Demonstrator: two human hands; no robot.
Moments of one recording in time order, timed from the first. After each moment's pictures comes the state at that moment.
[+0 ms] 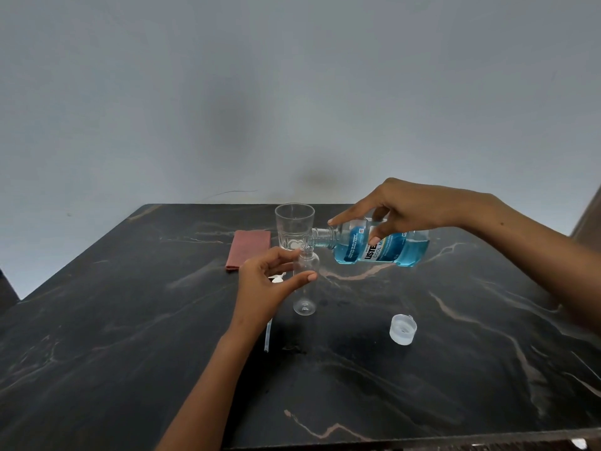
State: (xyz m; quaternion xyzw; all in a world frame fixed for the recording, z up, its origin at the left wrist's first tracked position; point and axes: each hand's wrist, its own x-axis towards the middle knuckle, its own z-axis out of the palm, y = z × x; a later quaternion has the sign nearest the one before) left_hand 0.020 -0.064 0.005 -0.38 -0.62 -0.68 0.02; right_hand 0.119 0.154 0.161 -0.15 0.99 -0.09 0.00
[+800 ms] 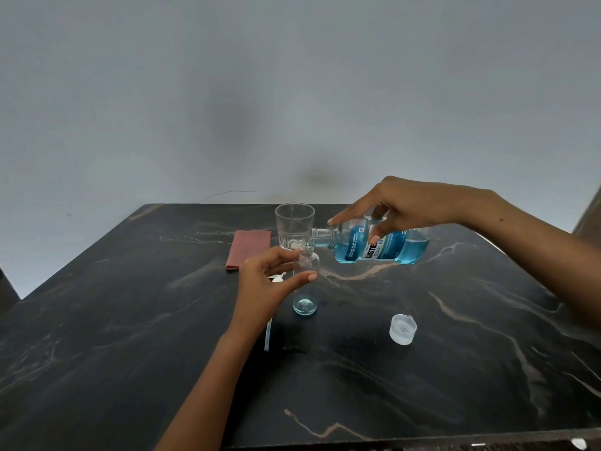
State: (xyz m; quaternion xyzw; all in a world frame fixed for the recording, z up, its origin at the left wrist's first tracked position) left_hand 0.019 -0.063 0.005 -0.37 -0.62 -0.69 0.02; right_hand 0.112 0.159 0.161 -0.17 0.98 -0.09 0.00
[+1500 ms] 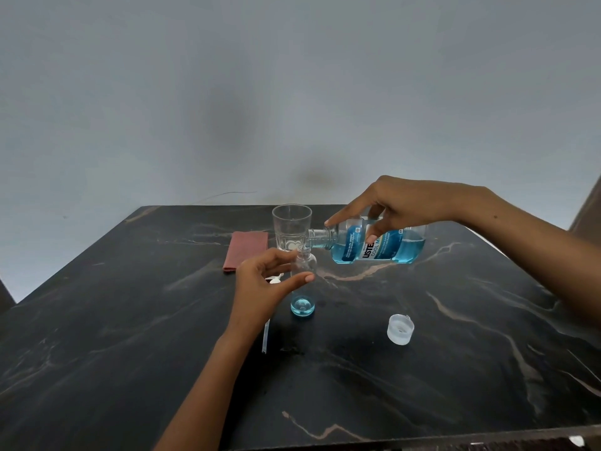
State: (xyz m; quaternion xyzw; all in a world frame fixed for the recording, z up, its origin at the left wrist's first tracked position) left_hand 0.021 -0.063 0.006 -0.37 -0.63 -0.69 0.02; right_hand 0.112 0.157 0.165 -0.16 0.98 -0.08 0.00
